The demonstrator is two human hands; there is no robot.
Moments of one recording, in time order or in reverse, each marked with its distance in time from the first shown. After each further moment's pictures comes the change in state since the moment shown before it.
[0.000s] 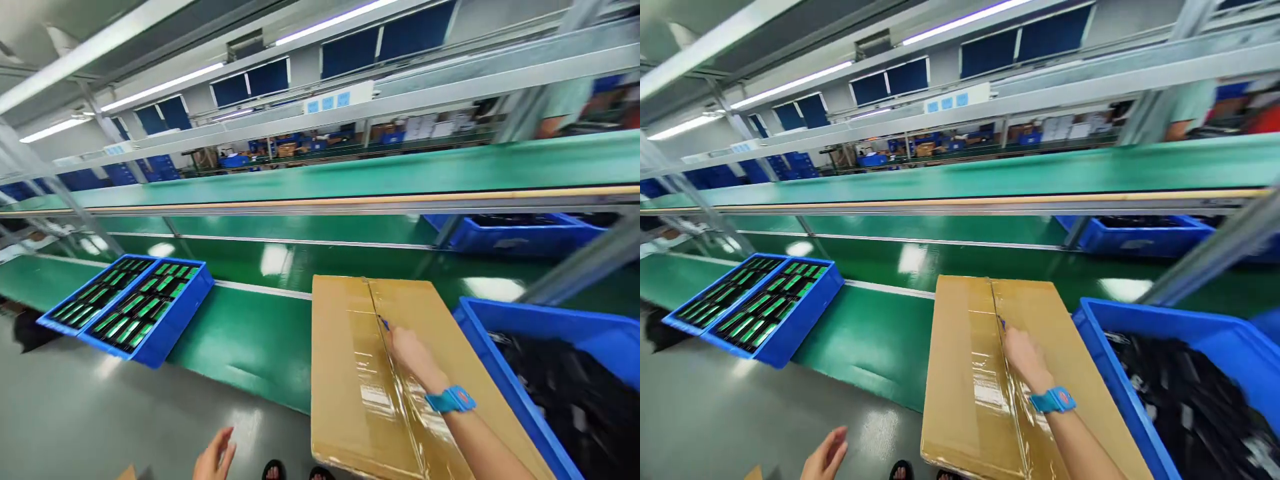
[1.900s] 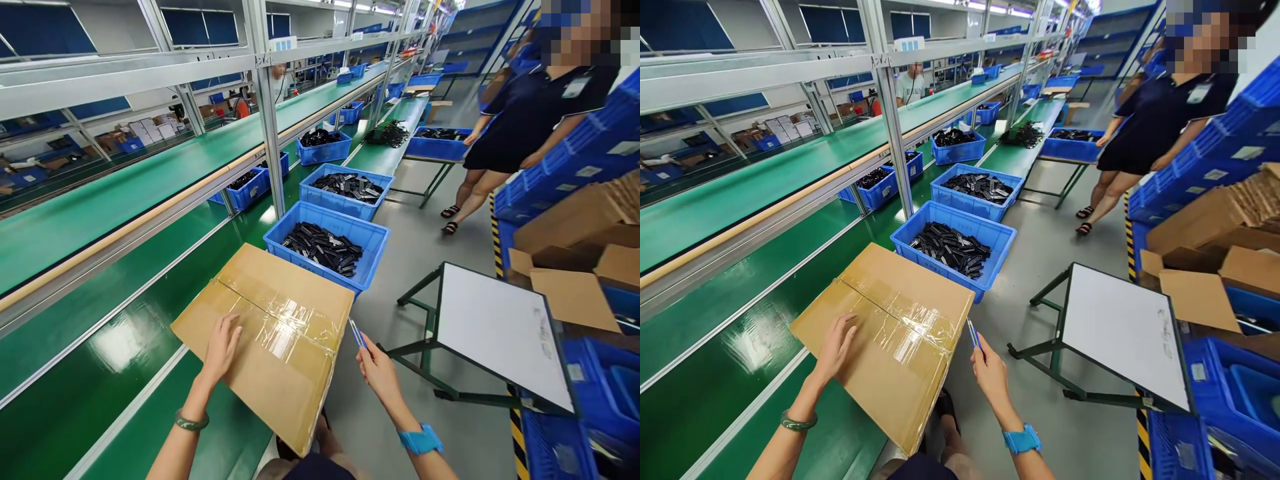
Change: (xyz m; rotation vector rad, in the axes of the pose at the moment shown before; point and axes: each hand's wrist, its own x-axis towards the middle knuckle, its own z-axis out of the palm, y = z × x) left_hand 0.198 0.371 0.183 0.185 -0.805 1.442; right_hand -0.225 -0.033 0.123 1.316 0.831 1.132
